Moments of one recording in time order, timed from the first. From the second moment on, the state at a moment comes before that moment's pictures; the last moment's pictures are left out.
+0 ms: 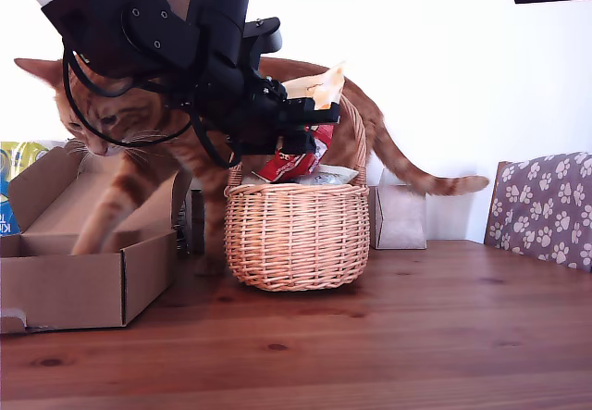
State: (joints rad) left arm -0.61 1.91 1.16 0.53 -0.09 -0.03; right arm 0.28 0.54 0.49 -0.20 -0.52 0.05
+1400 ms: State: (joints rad) left arm -0.58 1.66 1.22 0.03 0.10 -0.02; right arm 0.28 0.54 0.49 -0.18 -0.52 0.05
